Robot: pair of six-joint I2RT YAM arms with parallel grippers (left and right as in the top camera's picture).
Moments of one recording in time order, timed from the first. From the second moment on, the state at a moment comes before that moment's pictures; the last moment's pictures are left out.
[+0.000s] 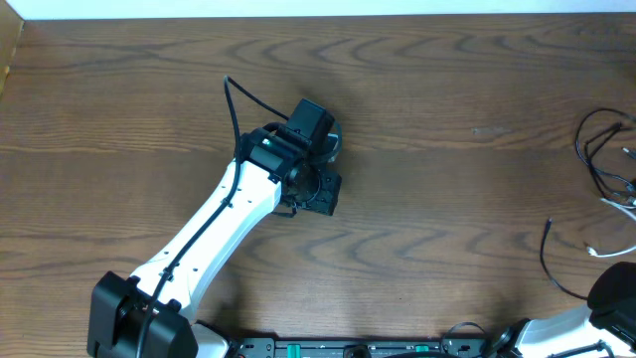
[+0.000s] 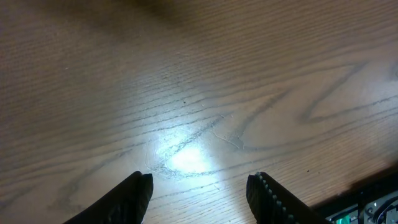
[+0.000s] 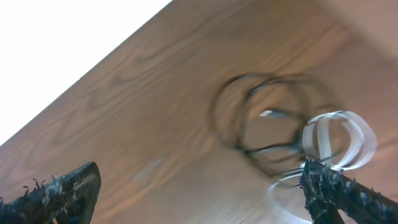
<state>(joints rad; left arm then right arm) -0.53 1.57 1.28 -1.06 0.20 -0.25 -0.63 1.76 2.08 -1.20 -0.23 0.17</state>
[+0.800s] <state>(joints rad) -0.52 1.57 1.28 -0.98 0.17 -0.27 -0.21 1.76 1.96 -1.47 -0.34 -0.05</state>
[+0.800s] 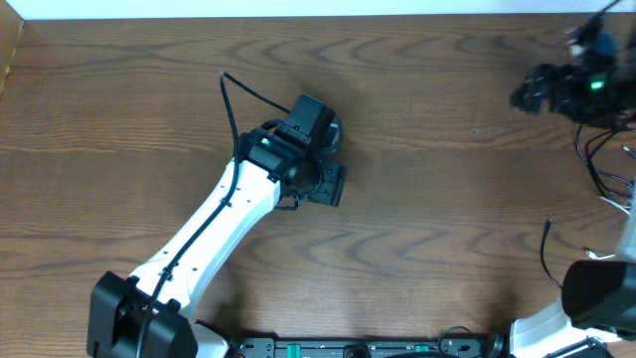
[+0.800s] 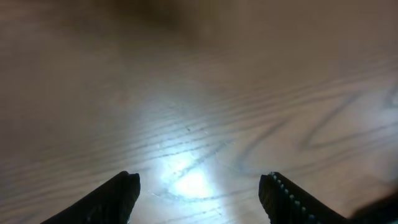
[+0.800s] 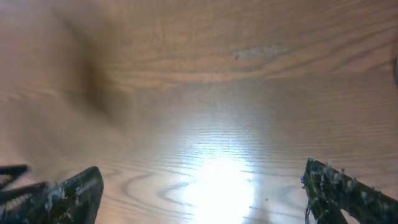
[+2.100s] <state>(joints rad) -0.21 1.57 1.26 -1.37 0.14 -0.27 0.07 1.77 1.30 -1.36 -0.14 -0.05</state>
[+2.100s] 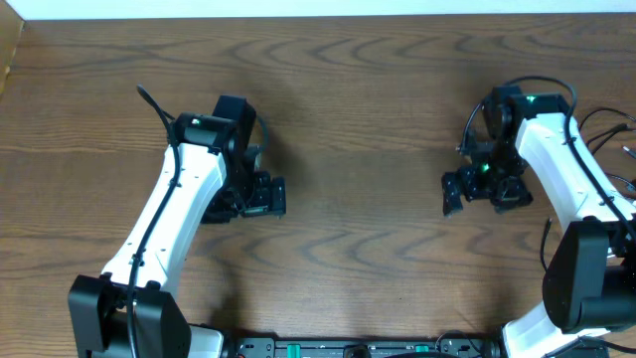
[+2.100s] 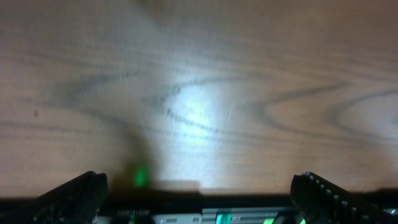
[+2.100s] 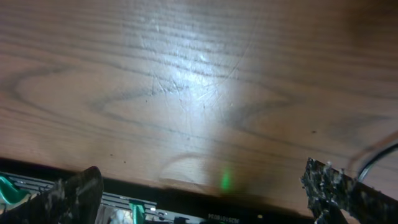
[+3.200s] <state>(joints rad) -0.21 0.46 0.86 -1.12 0.10 -0.24 0.15 0.61 0.92 -1.04 -0.12 0.04</state>
